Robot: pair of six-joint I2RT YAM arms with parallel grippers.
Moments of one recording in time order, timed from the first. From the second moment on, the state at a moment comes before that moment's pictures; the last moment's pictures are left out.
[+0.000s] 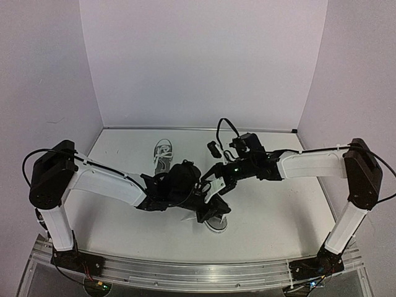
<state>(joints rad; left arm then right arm) -1.15 1.84 1.08 0.27 0.33 0.04 0.77 1.74 1.09 -0.01 -0.48 0.45</state>
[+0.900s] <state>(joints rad) -1.15 2.03 1.21 0.20 0.15 0.18 0.76 1.74 1.10 -0.03 -0.45 0.44</state>
